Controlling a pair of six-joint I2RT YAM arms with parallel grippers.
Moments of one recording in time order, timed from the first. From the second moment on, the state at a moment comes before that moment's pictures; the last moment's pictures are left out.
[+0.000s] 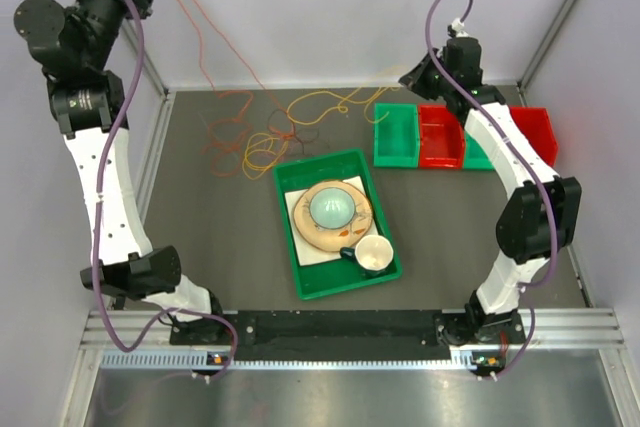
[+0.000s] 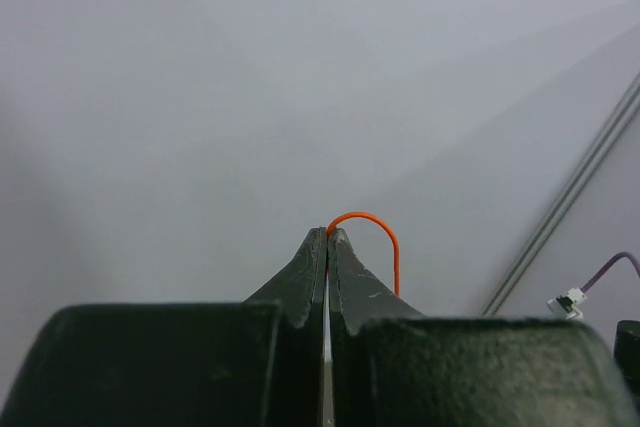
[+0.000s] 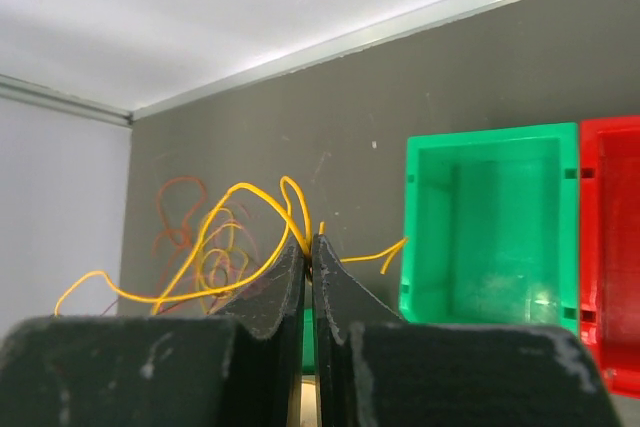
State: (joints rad) left arm 0.21 1.54 2.15 -0.09 0.51 -0.56; right arm 0.22 1.76 1.66 -0.29 -0.17 0.65
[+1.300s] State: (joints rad) left arm 0.14 1.75 1.75 -0.12 0.49 -0.59; right arm 0.28 1.64 1.83 -0.35 -0.15 0.59
